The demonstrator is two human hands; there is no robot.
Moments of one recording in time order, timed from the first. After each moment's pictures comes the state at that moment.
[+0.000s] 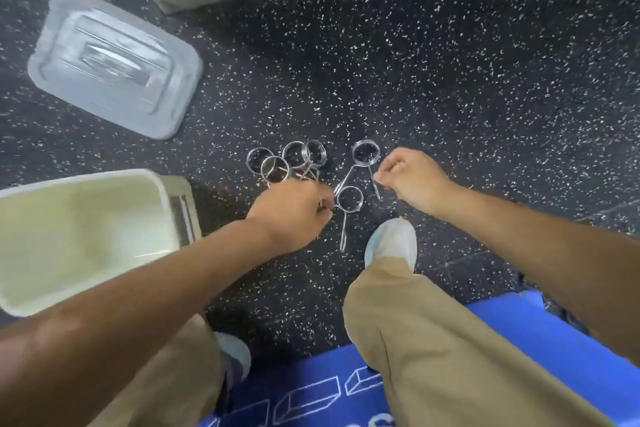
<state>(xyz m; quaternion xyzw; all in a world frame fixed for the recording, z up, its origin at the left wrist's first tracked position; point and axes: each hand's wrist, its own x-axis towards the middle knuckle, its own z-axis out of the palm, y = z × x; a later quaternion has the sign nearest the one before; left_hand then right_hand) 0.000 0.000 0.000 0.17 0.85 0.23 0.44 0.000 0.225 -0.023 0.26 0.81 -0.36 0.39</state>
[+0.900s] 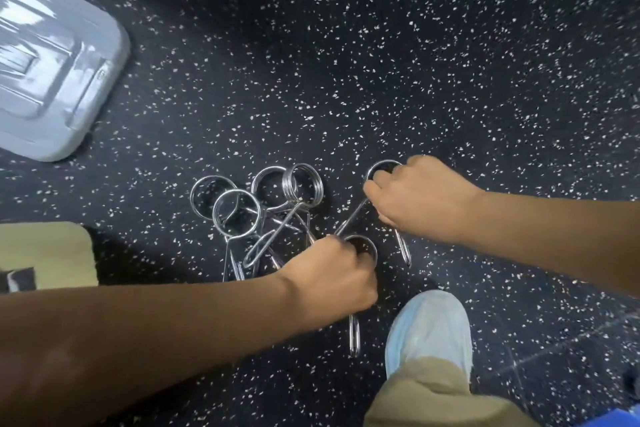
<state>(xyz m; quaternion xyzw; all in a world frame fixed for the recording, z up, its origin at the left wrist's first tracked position) 0.019 0.054 -0.158 0.62 0.74 -0.03 0.27 -0.029 0.244 -0.174 -0.41 0.88 0.15 0.17</state>
